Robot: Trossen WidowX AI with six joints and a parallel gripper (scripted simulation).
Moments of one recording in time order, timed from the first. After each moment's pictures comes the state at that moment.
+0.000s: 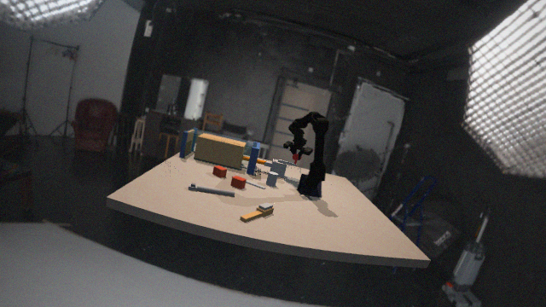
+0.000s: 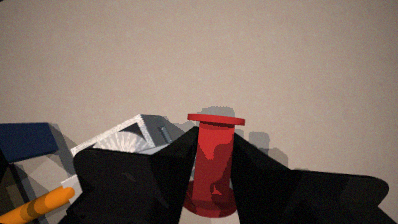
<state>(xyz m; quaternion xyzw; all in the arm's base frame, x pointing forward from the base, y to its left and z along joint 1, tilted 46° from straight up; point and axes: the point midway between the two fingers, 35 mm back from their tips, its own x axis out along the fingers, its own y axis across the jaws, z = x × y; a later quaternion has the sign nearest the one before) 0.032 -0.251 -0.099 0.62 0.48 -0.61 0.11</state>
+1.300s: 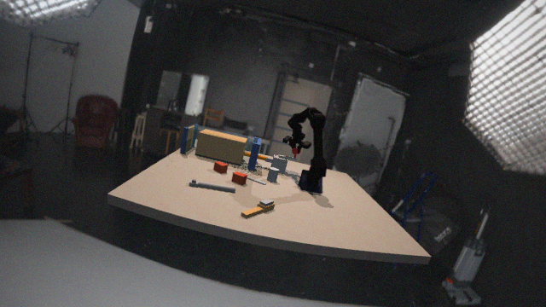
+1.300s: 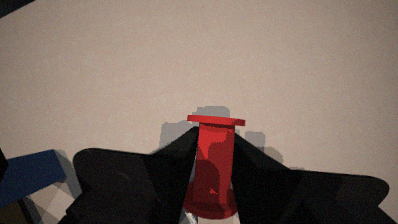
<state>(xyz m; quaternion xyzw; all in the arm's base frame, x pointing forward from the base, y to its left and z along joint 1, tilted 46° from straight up) 0.028 -0.289 -0.136 0.61 0.49 -0.61 0.11</state>
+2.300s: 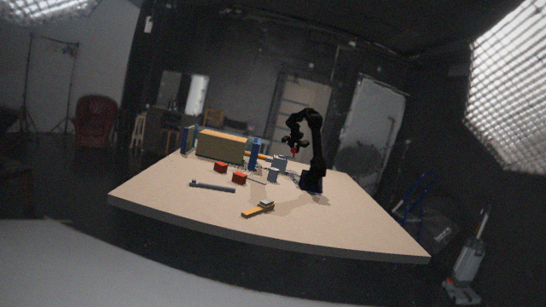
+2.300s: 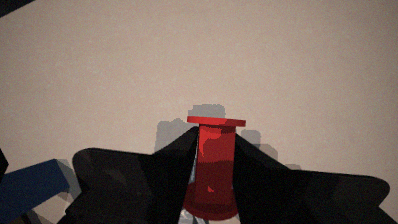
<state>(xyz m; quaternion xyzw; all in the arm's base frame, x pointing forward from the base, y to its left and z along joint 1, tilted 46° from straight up) 0.033 -0.302 -0.149 0.61 0.50 -0.61 0.09</state>
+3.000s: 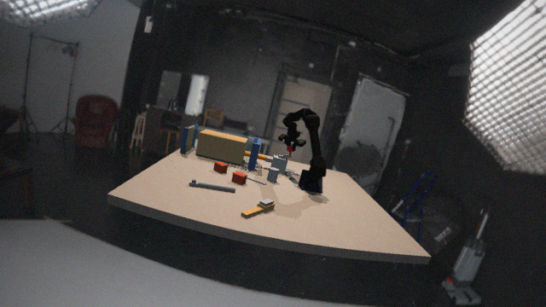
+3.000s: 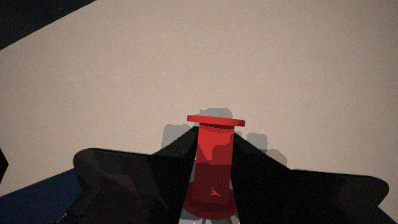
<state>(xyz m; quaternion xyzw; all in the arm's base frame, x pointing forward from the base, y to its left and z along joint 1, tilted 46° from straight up) 0.050 -0.325 -0.166 0.61 0.48 -0.62 0.11</state>
